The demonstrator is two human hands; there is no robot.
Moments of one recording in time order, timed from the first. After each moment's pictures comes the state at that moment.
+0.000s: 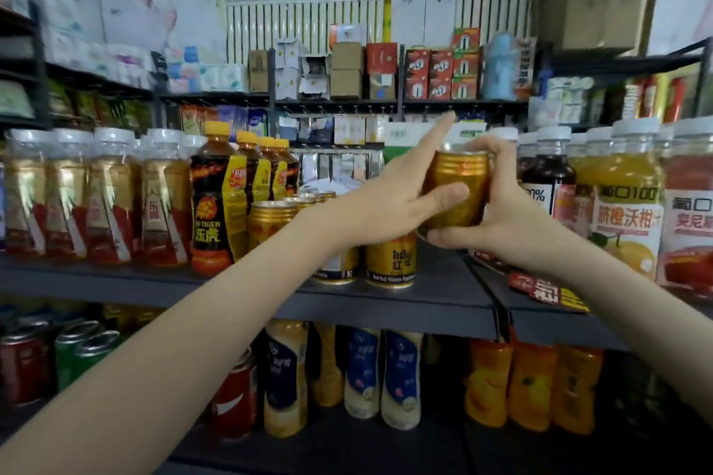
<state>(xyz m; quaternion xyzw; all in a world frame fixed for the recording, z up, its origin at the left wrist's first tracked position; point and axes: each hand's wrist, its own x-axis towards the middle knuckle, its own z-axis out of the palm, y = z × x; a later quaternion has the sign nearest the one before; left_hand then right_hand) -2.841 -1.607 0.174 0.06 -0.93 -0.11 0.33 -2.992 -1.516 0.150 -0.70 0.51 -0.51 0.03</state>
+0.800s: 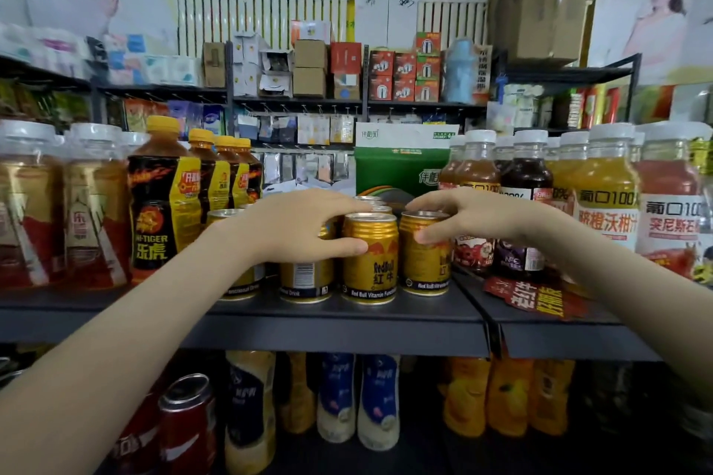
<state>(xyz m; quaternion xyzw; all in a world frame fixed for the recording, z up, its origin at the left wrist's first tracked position) -2.809 -1.688 0.161 0.15 -0.96 0.10 0.20 -3.037 -1.568 0.174 -0.66 0.71 -0.23 0.08</state>
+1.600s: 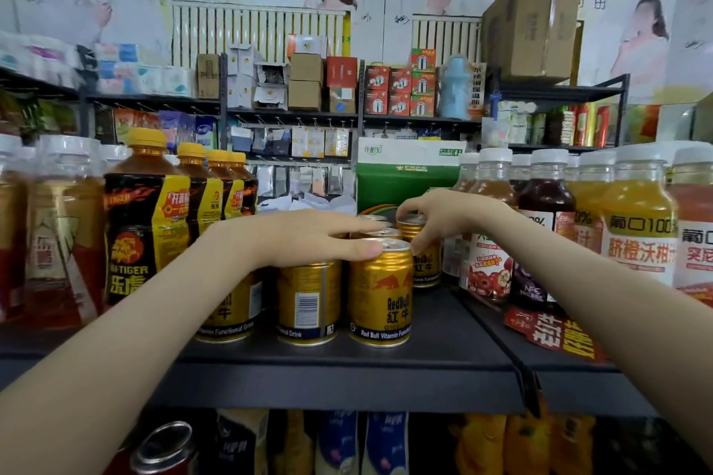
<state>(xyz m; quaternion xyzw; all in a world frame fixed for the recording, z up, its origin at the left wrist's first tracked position) -2.822 -1.710 0.180 0.20 -0.97 -0.09 0.08 -3.058 -1.662 0.197 -0.62 0.78 -0.06 -0.06</state>
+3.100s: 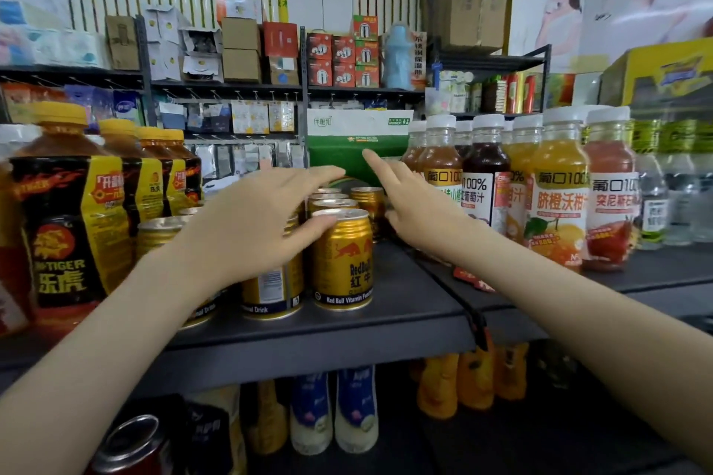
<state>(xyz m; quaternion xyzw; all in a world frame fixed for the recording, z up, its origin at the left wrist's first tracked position) -2.809 -1.698 0.151 0.07 -0.91 0.18 0.37 -3.013 -1.602 0.146 -0.58 0.74 -0.16 -0.29</state>
